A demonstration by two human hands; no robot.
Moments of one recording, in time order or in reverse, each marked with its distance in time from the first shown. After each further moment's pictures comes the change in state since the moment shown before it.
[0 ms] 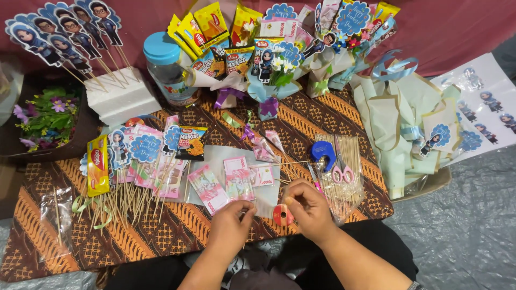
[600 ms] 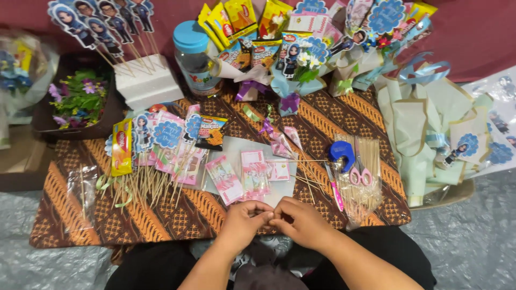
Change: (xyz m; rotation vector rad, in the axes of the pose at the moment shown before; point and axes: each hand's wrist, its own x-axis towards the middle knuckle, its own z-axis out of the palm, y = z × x) left_hand -0.013 0.028 -0.019 -0.688 -0.213 -0.489; right_hand -0.018 0.020 0.023 -0.389 -0.546 0.231
